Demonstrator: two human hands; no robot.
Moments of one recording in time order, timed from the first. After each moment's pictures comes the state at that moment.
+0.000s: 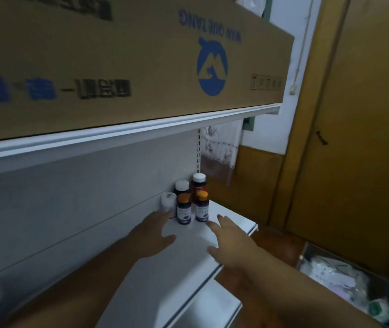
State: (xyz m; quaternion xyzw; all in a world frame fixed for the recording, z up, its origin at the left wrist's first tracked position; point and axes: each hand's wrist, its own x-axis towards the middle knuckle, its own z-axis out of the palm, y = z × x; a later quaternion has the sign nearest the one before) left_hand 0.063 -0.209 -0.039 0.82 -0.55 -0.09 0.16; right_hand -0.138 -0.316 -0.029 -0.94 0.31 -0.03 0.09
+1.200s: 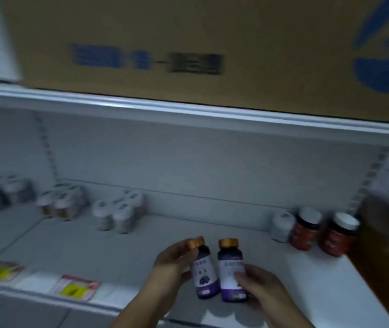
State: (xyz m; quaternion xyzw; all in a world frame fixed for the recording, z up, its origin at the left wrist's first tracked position) left_hand -0.035 -0.117 -0.078 0.59 0.04 -0.10 0.80; right_hand -0.063 -0.321 -0.089 -0.70 0.07 0.11 0.70
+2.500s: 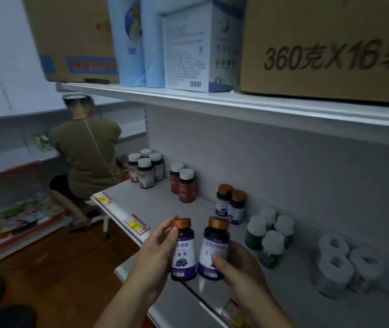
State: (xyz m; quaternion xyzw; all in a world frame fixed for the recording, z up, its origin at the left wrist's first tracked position) left_hand 0.019 0.703 -0.040 0.55 0.20 0.20 0.79; right_hand 0.095 0.552 -0.071 -0.63 -0.16 0.23 0.73
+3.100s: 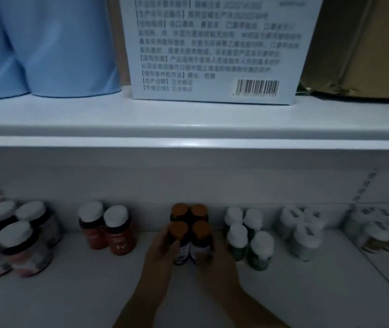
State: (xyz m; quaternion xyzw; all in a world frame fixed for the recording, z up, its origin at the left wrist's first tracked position) left_hand 0.211 0.793 -0.101 0.65 -0.08 -0.02 0.75; right_hand 0.184 0.657 -0.109 -0.84 0.09 -0.05 0.54
